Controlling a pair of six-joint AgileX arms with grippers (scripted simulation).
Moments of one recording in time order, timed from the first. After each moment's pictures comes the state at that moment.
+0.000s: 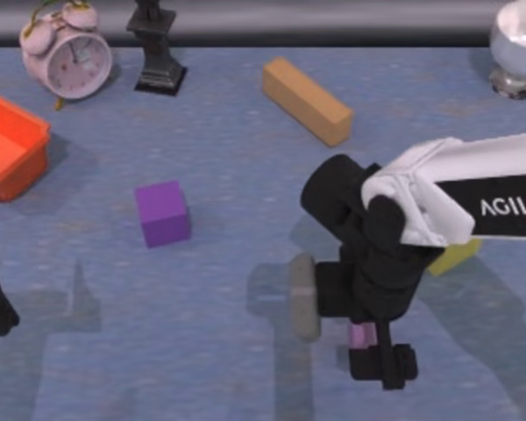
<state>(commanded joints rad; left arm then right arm) 0.00 0.00 0.00 0.00 0.00 0.00 0.70 1.98 1.17 -0.75 -0.01 -0.86</state>
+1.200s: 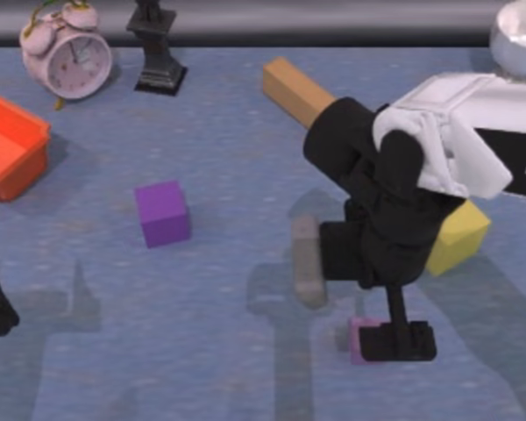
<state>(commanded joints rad) 0.00 0.00 0.00 0.00 0.00 0.00 0.71 1.87 1.31 -1.01 -0.01 -0.87</state>
